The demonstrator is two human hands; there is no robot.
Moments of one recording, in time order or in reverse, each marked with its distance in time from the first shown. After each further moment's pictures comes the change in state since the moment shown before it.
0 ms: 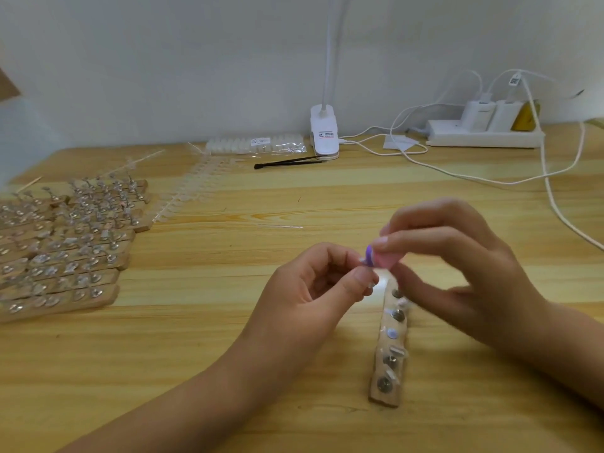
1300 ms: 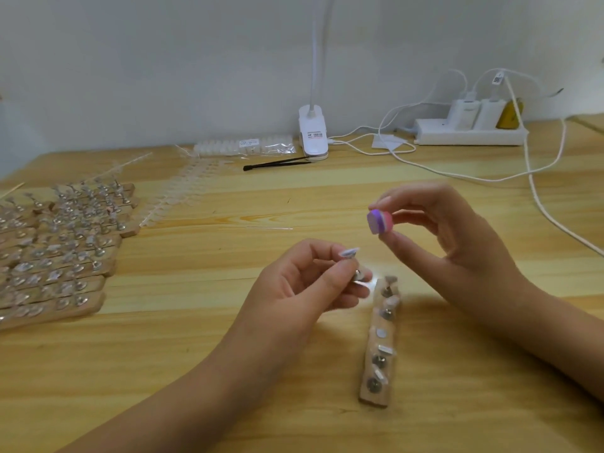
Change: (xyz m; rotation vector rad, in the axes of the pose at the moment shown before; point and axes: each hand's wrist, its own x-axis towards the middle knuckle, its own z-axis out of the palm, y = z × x) left_hand 0.002 0.002 -0.001 -0.162 -0.034 -0.073; right_hand -0.001 0.012 0.005 0.363 0.056 0.353
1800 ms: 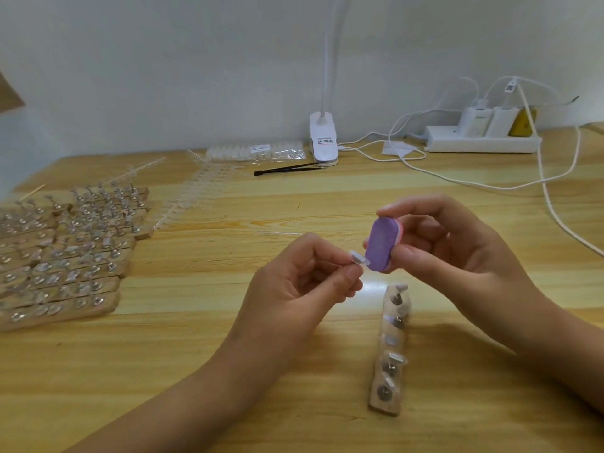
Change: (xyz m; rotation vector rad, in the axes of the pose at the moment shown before) left_hand 0.004 0.001 -0.007 0.245 0.063 0.218; right_hand -0.002 -0.024 0.005 0.477 -0.039 0.250
